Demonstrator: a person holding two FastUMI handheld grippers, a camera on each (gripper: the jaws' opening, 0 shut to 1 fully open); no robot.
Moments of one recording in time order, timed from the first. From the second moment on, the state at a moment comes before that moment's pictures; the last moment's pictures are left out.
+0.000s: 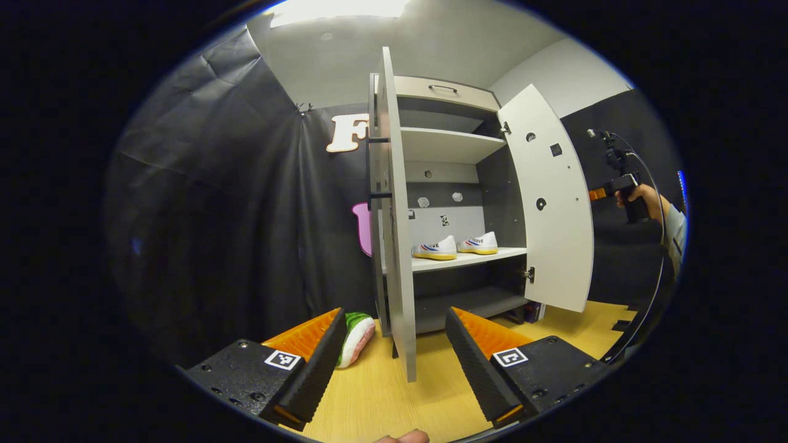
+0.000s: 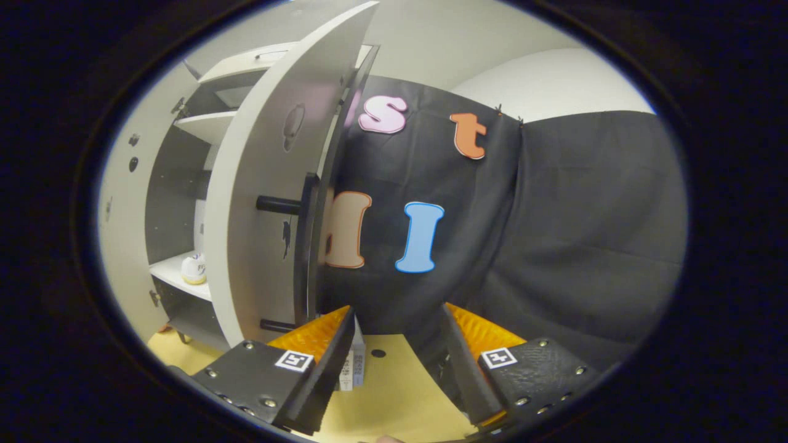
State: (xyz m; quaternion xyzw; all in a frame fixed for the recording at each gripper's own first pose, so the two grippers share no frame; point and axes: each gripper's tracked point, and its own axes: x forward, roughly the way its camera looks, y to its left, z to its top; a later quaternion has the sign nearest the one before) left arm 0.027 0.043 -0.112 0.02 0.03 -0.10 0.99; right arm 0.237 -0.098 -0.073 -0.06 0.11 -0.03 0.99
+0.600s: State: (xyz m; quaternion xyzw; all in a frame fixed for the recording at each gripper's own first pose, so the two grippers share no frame) left arm 0.016 0.062 -0.099 0.03 0.02 -0.08 1.00; right arm 0.226 0.034 -0.070 0.00 0.10 0.09 0.99
